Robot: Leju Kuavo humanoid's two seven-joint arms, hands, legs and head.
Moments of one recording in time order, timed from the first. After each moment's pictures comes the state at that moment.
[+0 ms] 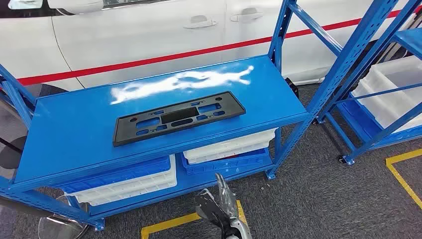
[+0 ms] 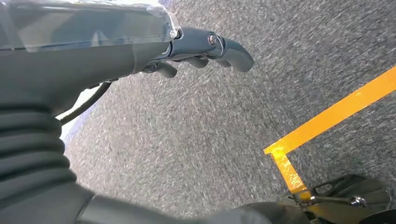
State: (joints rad) left arm -0.03 -0.09 -0.24 -0.18 -0.38 0.38 0.02; right arm -0.07 0.19 0.38 -0.97 0.53 -0.52 -0.34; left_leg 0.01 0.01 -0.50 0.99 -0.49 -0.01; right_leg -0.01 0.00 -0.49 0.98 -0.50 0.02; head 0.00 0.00
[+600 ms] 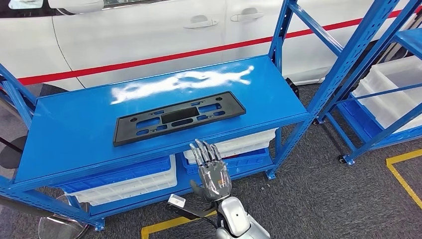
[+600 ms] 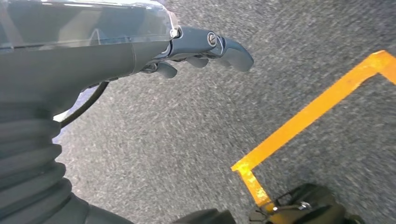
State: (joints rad) left arm -0.07 -0.09 -0.27 -0.18 -0.42 0.33 -0.01; right arm -0.13 0.12 0.47 -1.16 1.42 -0.67 -0.05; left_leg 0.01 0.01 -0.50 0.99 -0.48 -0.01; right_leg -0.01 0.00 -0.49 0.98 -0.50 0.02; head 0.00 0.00
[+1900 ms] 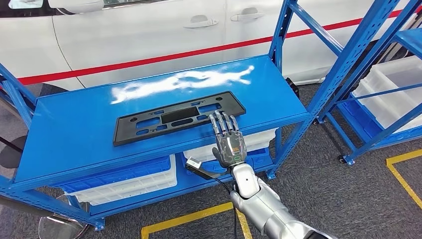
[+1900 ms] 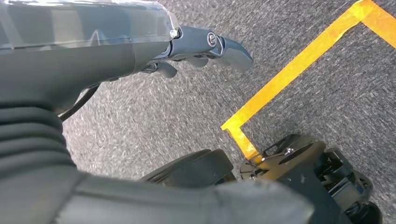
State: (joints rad) left arm -0.08 -0.10 -0.20 -0.18 -0.41 0.21 -0.12; right arm -0.39 0.02 0.42 -0.95 1.51 -0.67 0.08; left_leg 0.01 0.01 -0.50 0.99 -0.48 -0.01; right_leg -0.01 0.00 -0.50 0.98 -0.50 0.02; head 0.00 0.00
